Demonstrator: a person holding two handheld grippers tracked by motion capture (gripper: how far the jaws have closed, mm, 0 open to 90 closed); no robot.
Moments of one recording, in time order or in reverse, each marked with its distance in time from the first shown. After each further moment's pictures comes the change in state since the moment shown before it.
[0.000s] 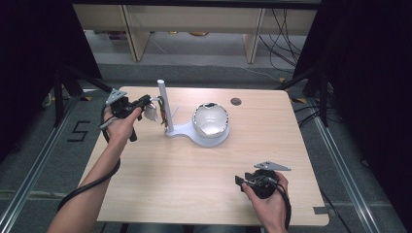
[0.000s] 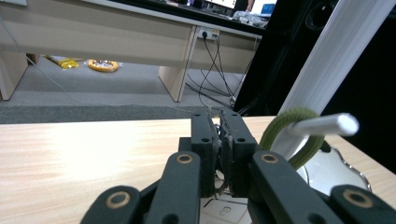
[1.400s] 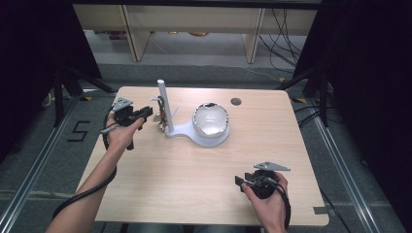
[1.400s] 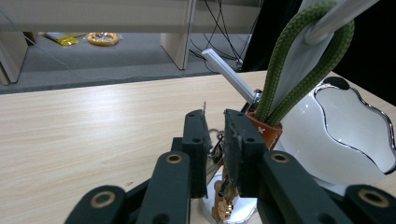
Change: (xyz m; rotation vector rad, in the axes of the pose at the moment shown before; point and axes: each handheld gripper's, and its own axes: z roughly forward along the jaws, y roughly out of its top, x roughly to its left) left arm 0.003 -0.021 -0.004 0.136 0.011 0.090; right arm 0.001 -0.001 0.000 0.008 -0.009 0.004
